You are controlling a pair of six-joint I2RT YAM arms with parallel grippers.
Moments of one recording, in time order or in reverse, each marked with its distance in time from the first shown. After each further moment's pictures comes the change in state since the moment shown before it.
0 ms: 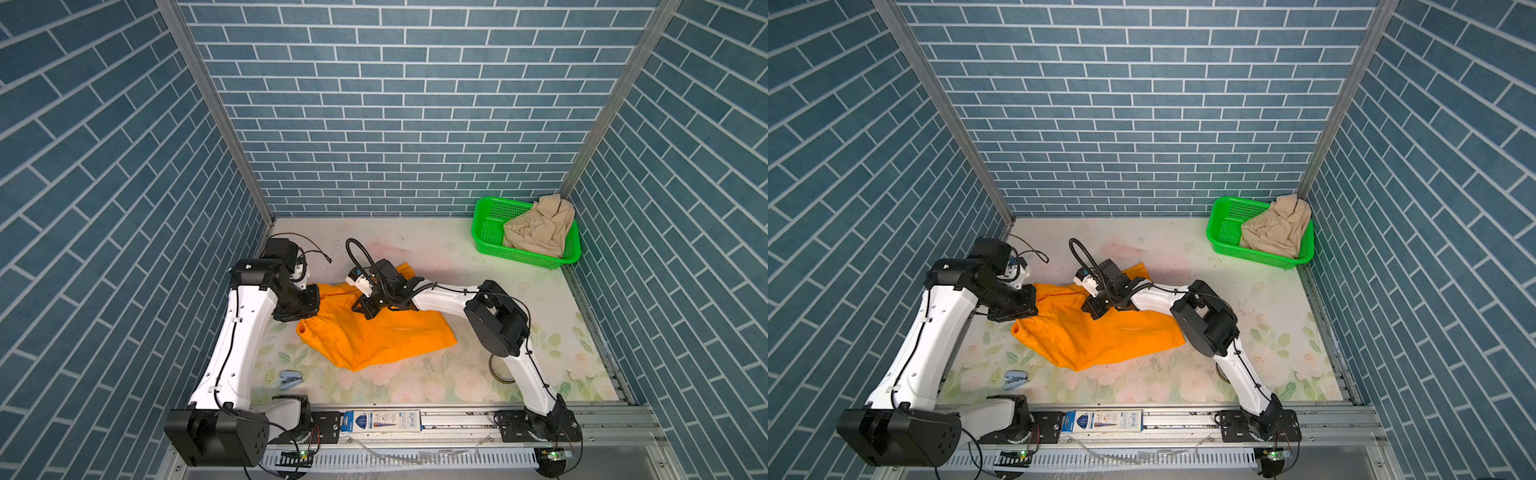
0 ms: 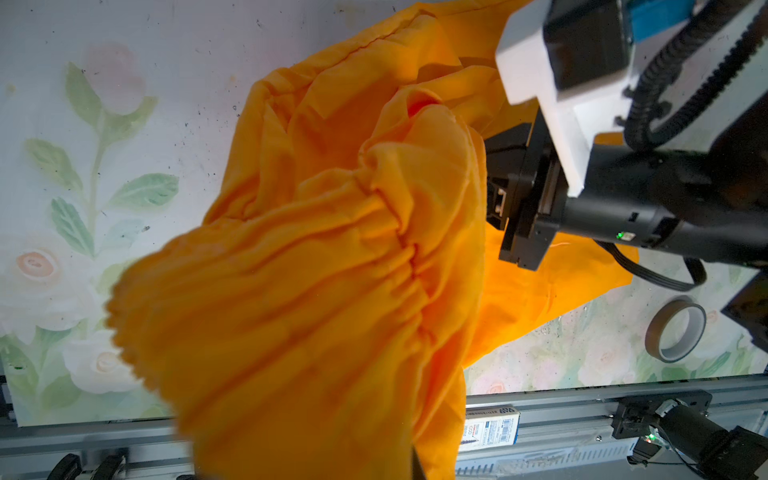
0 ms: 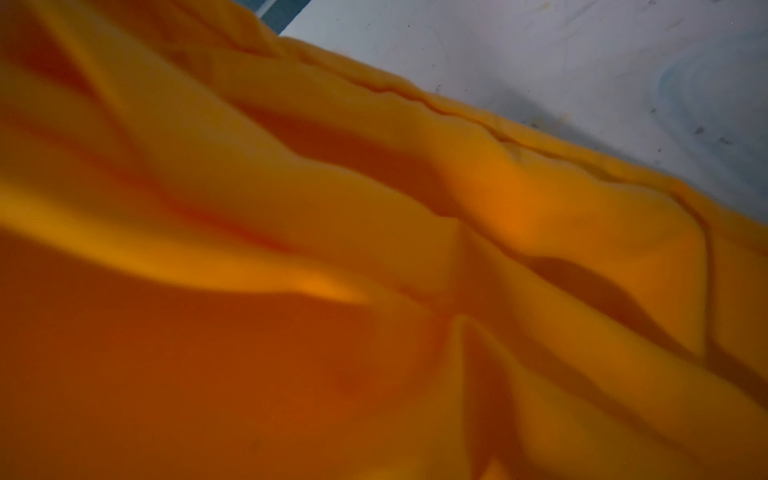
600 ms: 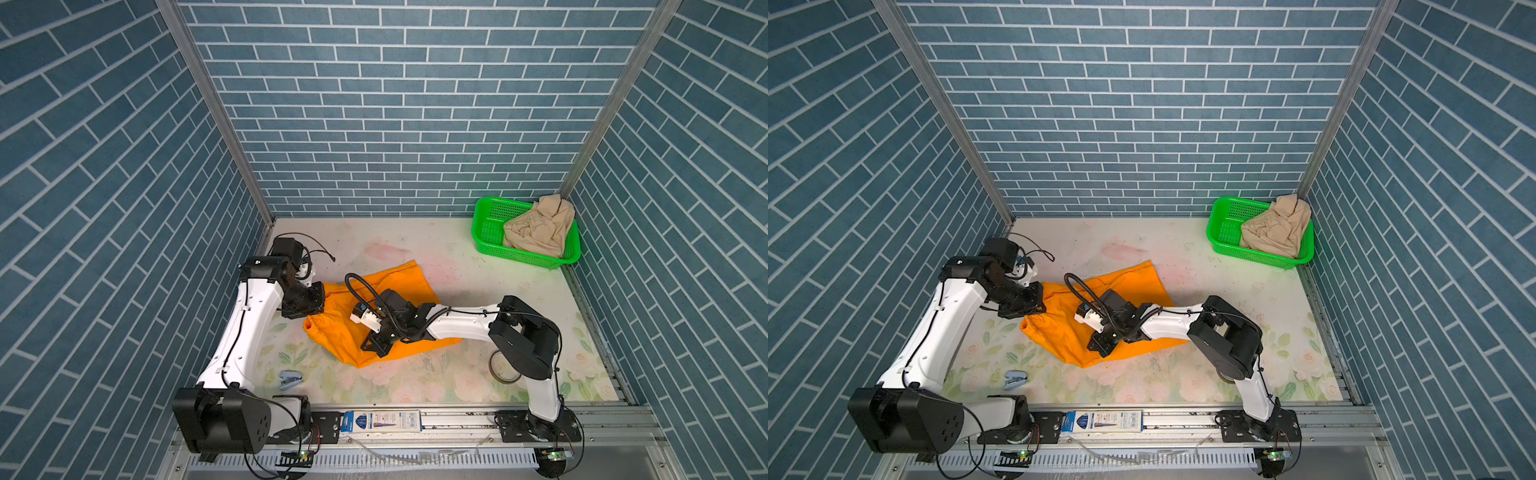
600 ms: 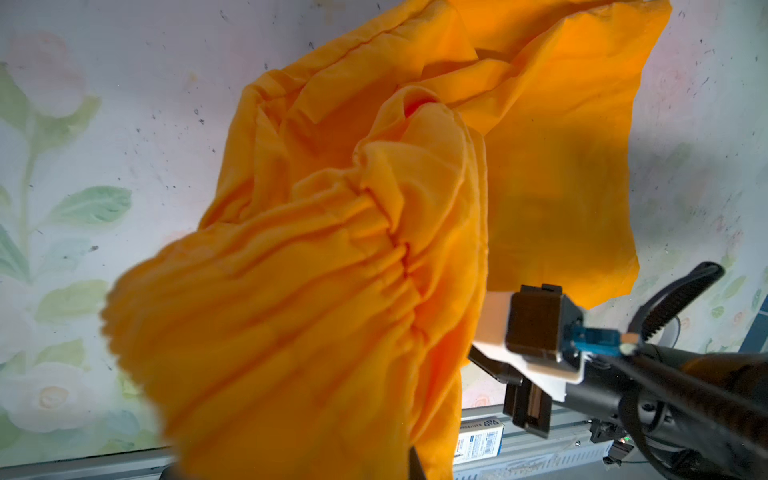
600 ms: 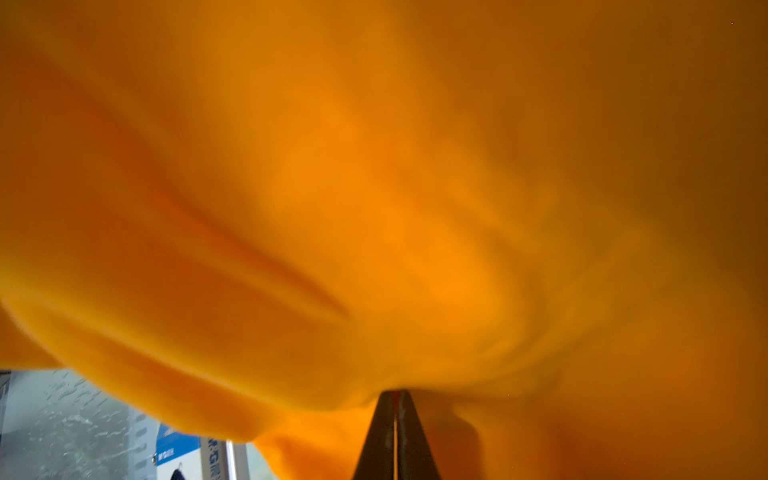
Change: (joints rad) left arm -0.002 0.060 -0.027 0.081 0.045 -0.018; right arm 0.121 -0.295 -0.424 0.026 -0.020 0.026
